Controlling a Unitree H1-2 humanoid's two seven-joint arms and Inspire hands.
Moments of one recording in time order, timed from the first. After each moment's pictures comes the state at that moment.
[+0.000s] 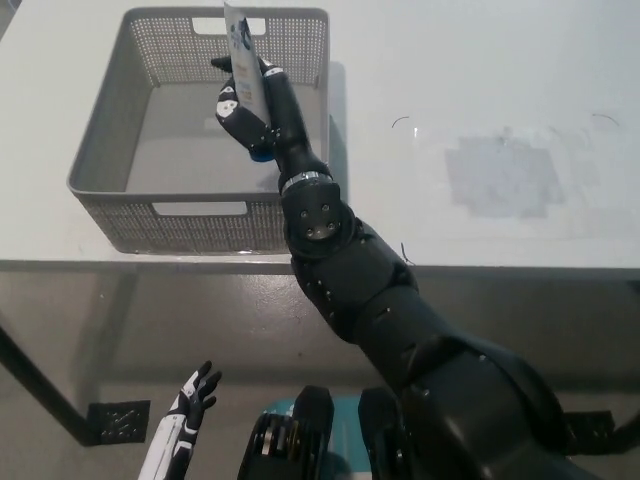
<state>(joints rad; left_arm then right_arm) 0.08 0.09 -0.05 0.26 0.10 -0.43 -0.02 -1.19 0.27 0.06 1.29 -0.09 -0.34 -0.37</state>
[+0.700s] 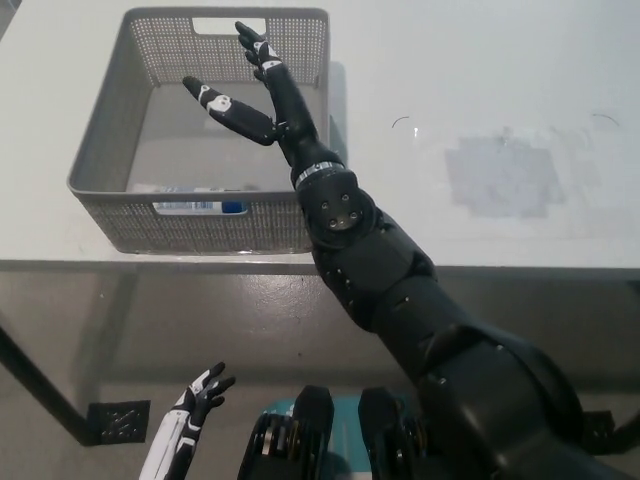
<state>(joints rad) 0.06 0.10 -0.06 0.26 0.09 -0.43 -0.04 -1.19 0.22 0.07 1.29 -0.09 -0.38 -0.23</state>
